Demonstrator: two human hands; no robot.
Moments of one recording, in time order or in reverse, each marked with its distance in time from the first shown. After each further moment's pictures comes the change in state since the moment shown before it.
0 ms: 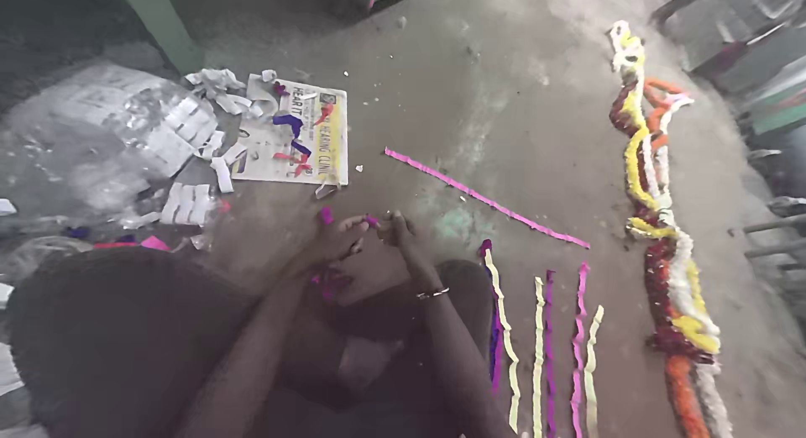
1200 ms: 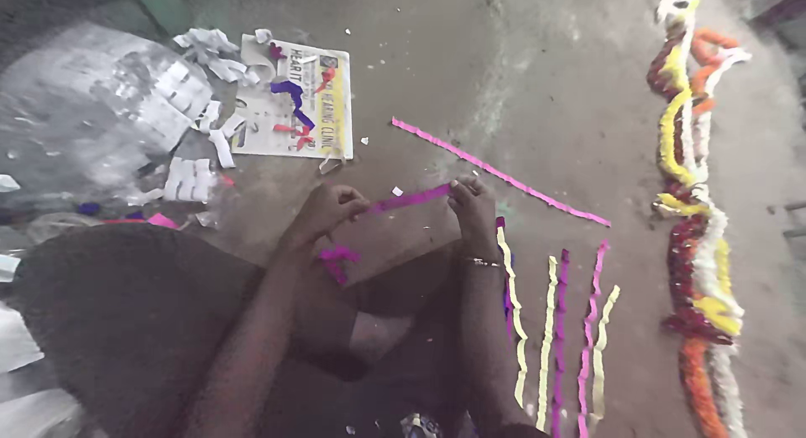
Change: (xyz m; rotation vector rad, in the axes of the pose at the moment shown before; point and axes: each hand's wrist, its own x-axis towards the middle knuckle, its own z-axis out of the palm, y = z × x) left_hand -0.001 0.008 -0.018 0.412 0.181 0.075; right_hand 0.013 -0.019 -0.088 0.197 0.319 -0.008
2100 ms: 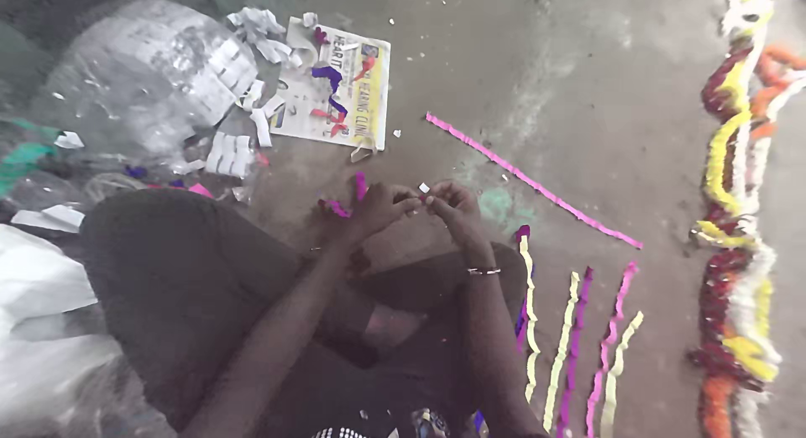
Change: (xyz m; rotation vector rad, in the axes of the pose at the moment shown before) left_hand 0.010 0.000 0.033 -0.048 -0.020 0.151; right_hand -0.020 0.023 0.053 -0.138 -0.558 -0.204
